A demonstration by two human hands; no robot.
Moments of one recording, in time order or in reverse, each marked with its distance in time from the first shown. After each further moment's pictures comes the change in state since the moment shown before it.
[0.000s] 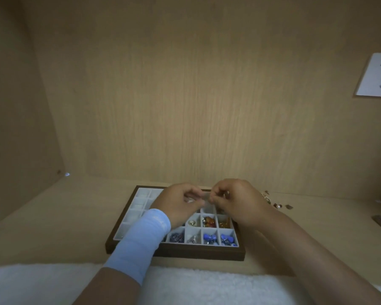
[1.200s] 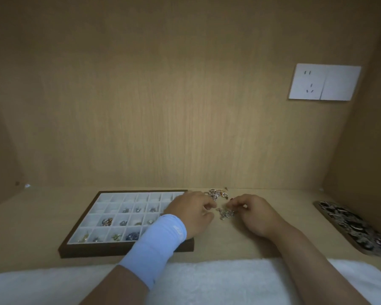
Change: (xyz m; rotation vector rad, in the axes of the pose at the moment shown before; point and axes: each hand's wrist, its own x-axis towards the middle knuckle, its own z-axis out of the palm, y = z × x) left_hand 0.004 0.072 0.088 0.389 -0.141 0.301; right_hand -0.076 0.107 -0.047 0.059 0.068 0.289
